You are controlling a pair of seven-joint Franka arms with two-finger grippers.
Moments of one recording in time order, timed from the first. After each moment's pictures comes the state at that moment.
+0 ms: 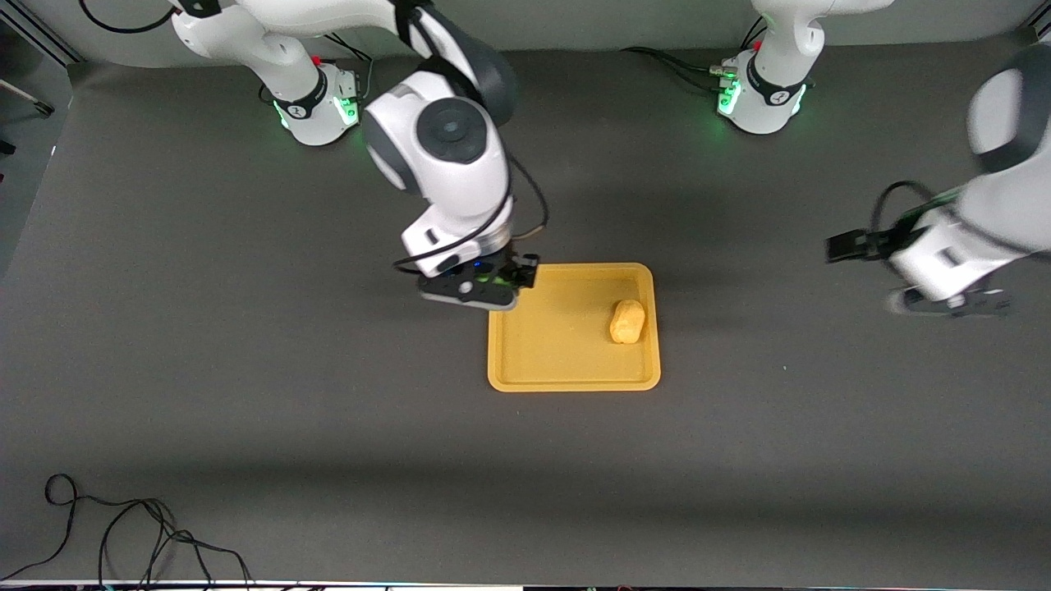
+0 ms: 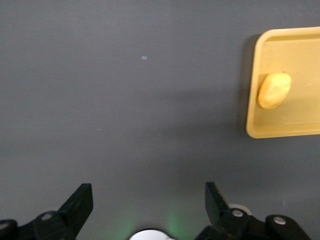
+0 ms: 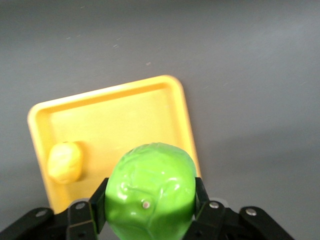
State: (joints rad) left arm 0.08 0.08 -0.10 -1.65 -0.04 1.54 0.01; right arm 0.75 0.57 0.00 -1.24 -0.04 1.87 1.01
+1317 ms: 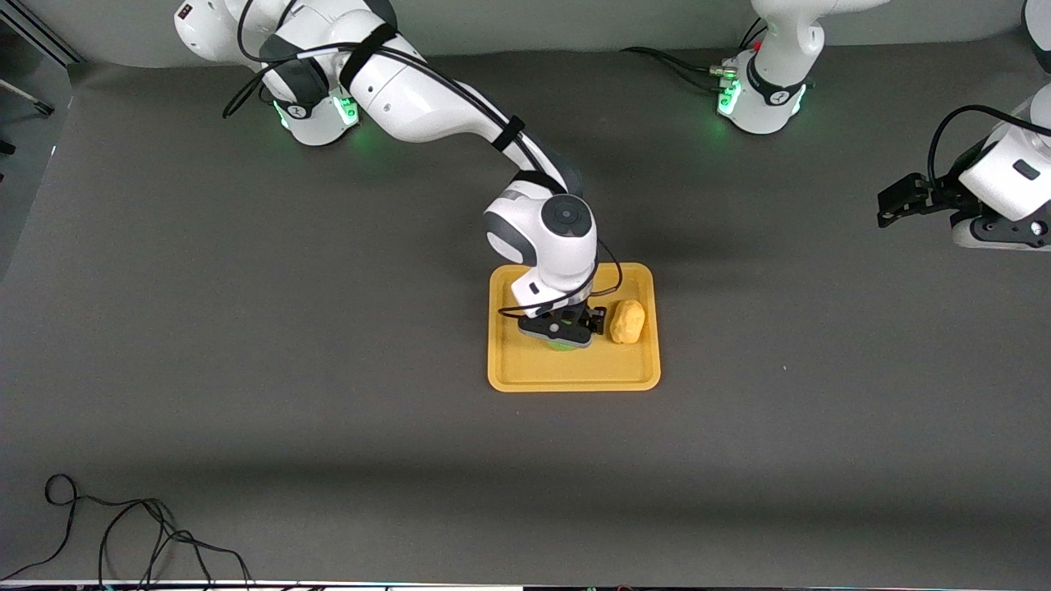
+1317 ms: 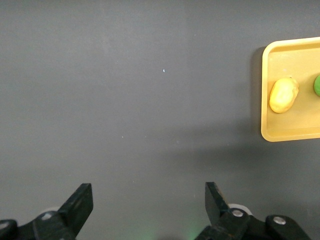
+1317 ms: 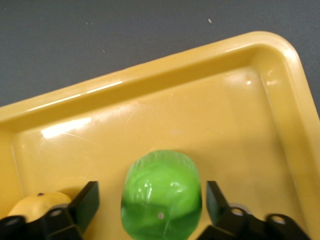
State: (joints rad) left arm 0.11 -0.10 -0.13 -1.80 -0.01 1.64 0.06; right arm 0.84 1.00 -0.02 -1.09 -0.16 2.22 1.21
